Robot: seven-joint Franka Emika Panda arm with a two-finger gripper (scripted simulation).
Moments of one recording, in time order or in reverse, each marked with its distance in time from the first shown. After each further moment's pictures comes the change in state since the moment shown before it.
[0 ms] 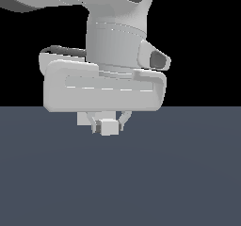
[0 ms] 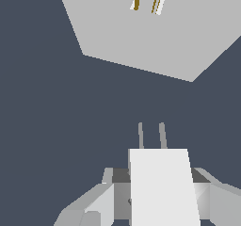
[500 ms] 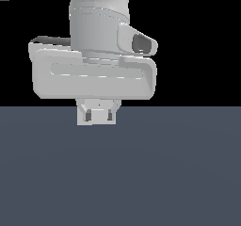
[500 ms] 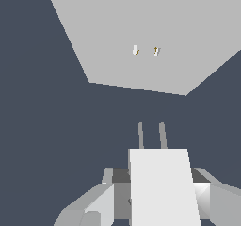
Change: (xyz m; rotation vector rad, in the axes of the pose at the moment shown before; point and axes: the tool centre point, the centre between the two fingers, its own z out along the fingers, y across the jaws) arm 0.017 -0.015 -0.016 -0.050 0.001 0.137
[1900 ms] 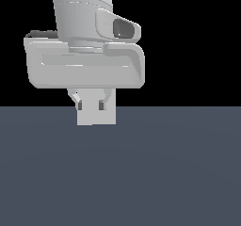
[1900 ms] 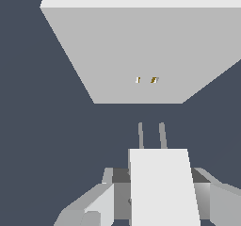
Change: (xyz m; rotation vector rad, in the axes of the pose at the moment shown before) arm 0.016 -0.015 -0.015 -0.056 -0.007 0.143
